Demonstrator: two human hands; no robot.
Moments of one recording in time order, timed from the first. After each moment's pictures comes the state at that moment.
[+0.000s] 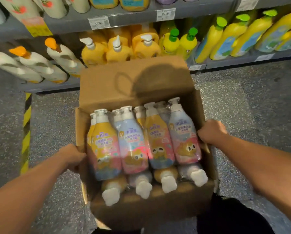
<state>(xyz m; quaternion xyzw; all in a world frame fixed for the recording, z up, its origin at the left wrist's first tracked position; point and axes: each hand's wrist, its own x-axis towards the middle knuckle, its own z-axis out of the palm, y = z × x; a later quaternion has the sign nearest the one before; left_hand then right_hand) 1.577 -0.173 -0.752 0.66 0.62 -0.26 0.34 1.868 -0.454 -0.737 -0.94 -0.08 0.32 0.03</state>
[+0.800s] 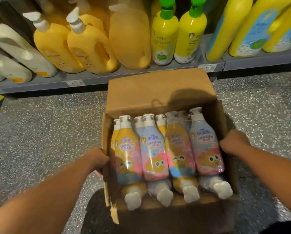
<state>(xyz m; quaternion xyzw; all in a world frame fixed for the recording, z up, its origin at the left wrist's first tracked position) 1.769 -0.234 -1.017 0.66 0.60 -0.25 0.38 2.067 -0.498 -1.021 -0.95 -0.08 0.30 0.00</state>
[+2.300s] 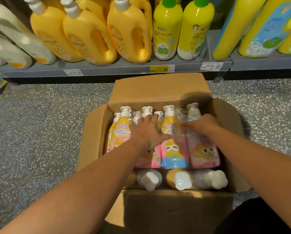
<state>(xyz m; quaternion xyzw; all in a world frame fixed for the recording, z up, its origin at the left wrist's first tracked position) 1.932 -0.326 -1.026 0.88 0.37 -0.22 0.20 2.090 -0.434 -1.052 -0.89 -0.09 0.39 0.23</state>
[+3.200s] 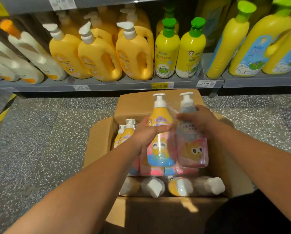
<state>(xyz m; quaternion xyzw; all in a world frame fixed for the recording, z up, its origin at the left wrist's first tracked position) 1.929 -0.320 -0.985 0.52 0.47 0.06 0.71 2.083 -0.414 -0.971 -0.74 -0.13 0.43 0.49</state>
